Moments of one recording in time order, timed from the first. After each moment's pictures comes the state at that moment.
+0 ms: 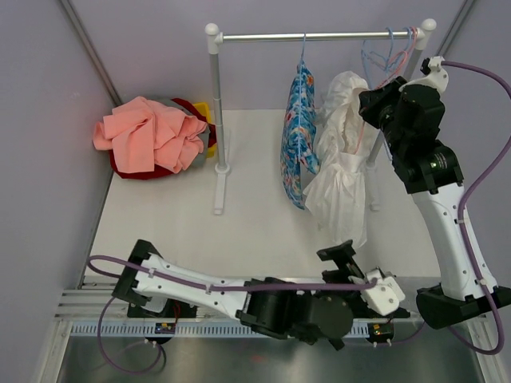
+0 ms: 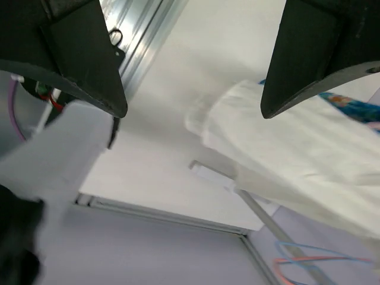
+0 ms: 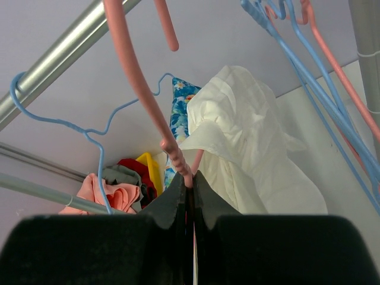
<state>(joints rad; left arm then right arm) -1.84 1.75 1.73 -0.23 -0.91 0.15 0.30 1.24 1.68 -0.54 0.30 0.66</state>
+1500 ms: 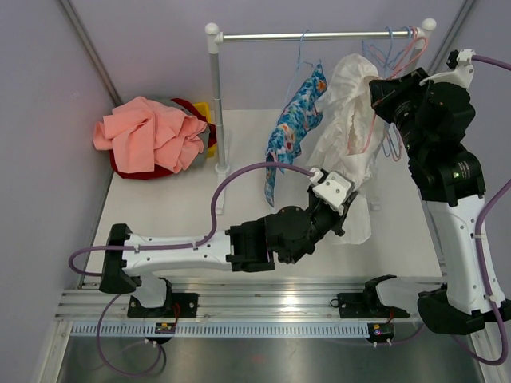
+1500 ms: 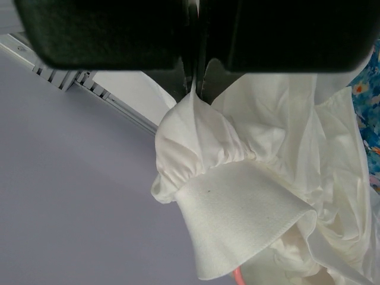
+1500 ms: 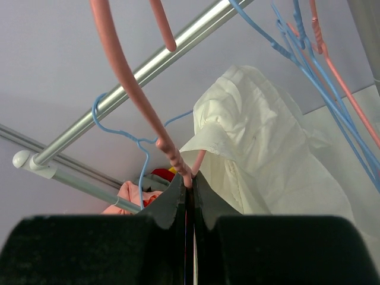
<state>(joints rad) -1.48 1.58 1.53 0.16 -0.63 -0.06 0.29 1.21 1.81 -0.58 0.25 0.70</state>
